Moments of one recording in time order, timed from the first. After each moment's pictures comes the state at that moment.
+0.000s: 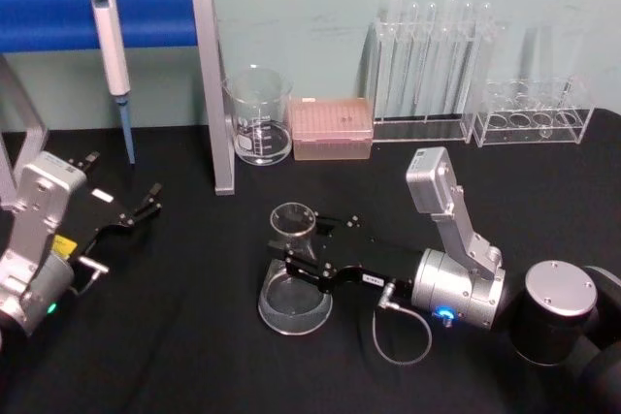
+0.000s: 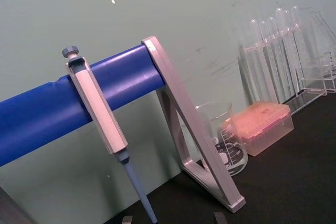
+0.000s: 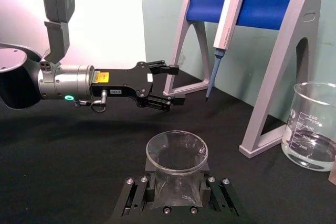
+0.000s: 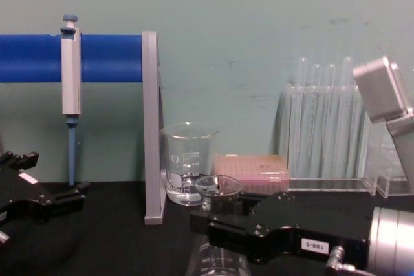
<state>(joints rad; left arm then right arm) -0.20 0.60 0.45 -1.41 -0.25 -0.12 0.03 0.37 0.37 -0.59 -1.28 0.46 -0.09 0.69</state>
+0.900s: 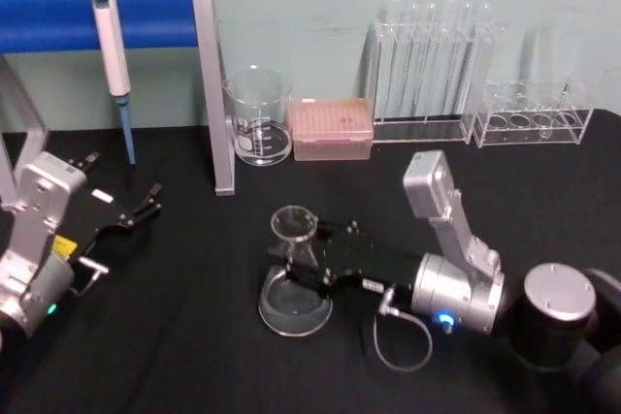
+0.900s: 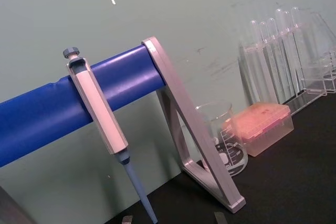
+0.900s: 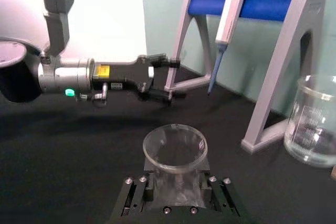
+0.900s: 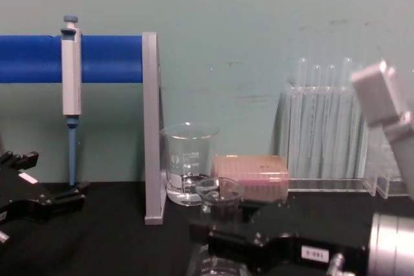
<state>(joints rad) -0.20 0.60 0.45 -1.41 -0.25 -0.12 0.03 0.37 0.37 -0.60 -1.28 0.45 -0.08 0.69</state>
